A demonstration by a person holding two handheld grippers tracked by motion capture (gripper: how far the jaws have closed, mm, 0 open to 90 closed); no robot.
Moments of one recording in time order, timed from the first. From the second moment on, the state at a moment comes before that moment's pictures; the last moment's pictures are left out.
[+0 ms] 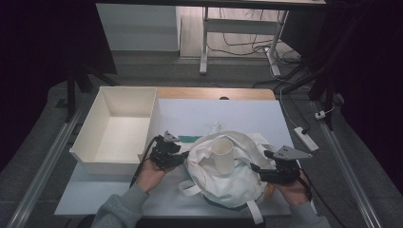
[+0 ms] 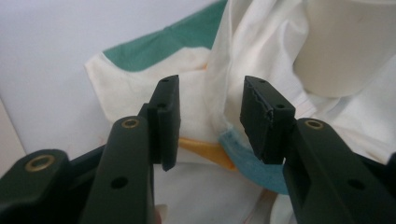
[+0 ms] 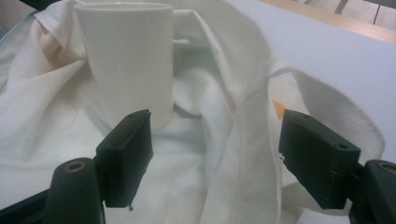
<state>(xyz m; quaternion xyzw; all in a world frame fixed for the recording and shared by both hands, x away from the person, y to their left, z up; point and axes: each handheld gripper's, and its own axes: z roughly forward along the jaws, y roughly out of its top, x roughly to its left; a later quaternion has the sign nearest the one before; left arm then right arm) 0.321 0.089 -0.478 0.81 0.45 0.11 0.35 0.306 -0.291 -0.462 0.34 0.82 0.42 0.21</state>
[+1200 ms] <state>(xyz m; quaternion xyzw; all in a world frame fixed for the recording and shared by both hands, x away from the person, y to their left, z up) 0.304 0.104 -0.441 0.81 0.40 0.08 0.41 0.283 -0.318 -0.441 0.40 0.79 0.41 0.24</state>
